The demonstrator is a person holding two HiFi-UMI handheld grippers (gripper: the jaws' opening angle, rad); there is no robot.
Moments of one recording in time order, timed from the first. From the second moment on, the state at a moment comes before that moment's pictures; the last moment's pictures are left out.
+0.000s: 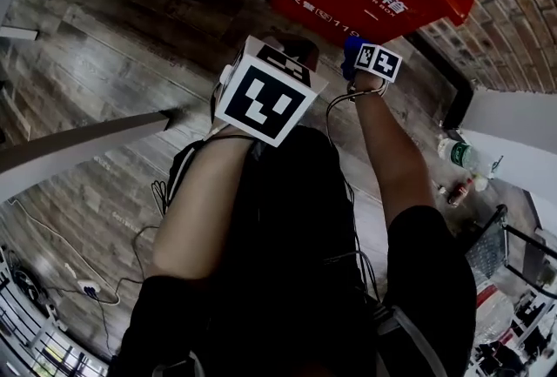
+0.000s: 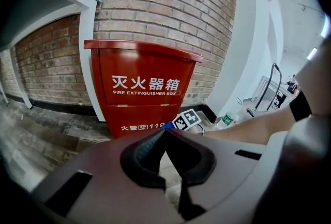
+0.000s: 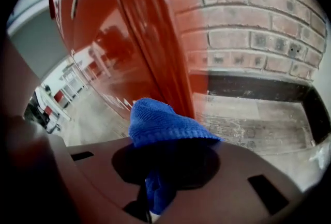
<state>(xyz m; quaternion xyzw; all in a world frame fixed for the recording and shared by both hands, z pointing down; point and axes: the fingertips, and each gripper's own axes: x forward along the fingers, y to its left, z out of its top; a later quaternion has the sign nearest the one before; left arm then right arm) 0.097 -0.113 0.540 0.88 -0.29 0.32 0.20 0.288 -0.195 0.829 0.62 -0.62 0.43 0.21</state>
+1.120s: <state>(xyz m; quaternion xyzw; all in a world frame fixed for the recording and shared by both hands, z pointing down) 0.144 -0.124 0.521 0.90 -0.29 0.25 0.19 0.281 -0.160 0.470 0.64 -0.77 0.06 0.03</state>
